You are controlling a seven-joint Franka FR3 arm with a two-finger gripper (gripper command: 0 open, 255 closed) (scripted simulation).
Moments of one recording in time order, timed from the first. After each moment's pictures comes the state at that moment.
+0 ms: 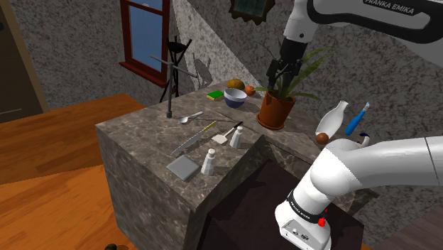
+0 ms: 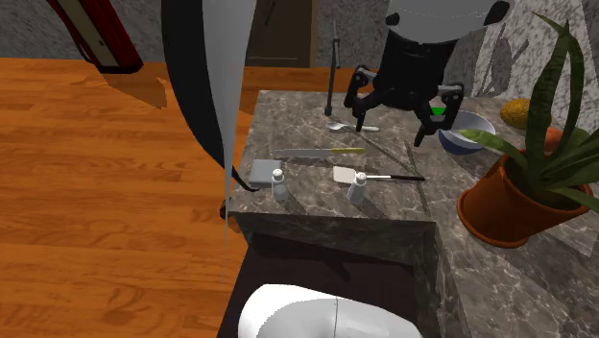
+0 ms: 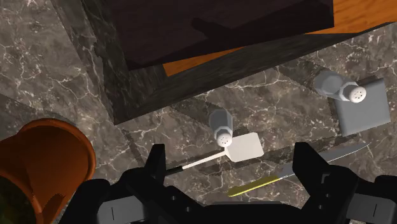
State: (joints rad) arm -0.02 -0.80 -0.06 -2.29 -0.07 1.47 0.13
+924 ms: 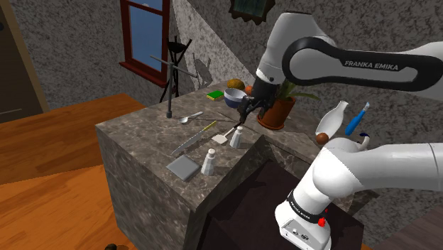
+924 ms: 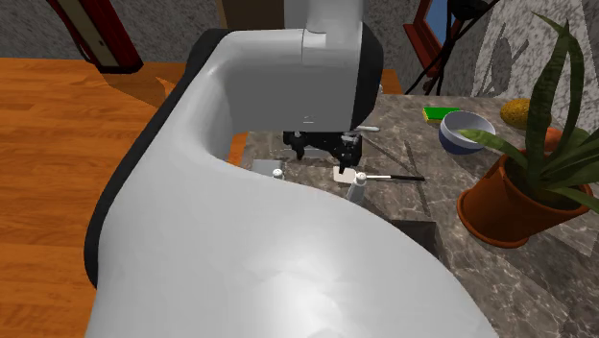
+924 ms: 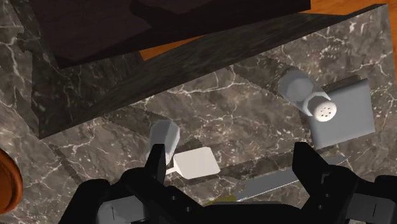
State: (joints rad) arm 0.05 -0.90 0.16 -2.66 0.06 1.83 0.36
